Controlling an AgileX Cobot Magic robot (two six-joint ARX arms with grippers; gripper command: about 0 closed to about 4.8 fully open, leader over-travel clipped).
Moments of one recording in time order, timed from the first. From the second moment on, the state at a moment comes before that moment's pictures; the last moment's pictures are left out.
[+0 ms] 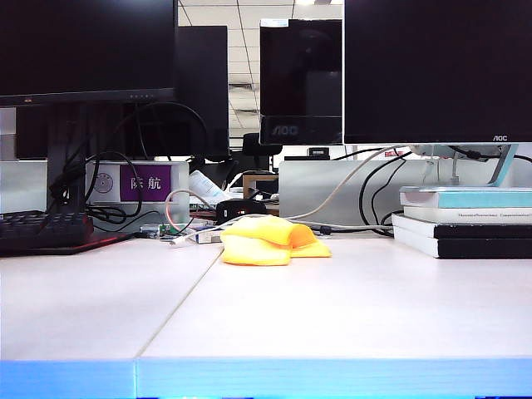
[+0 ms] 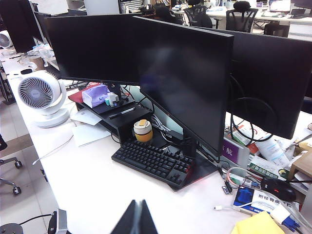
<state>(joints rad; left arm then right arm) -0.26 0.04 0.06 -0.19 0.00 -0.06 0.49 1.67 3.01 -1.40 -0.47 0.03</state>
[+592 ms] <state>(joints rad) -0.26 0.04 0.06 -0.20 0.00 -0.06 0.49 1.21 2.13 -1.10 -0.17 -0.04</state>
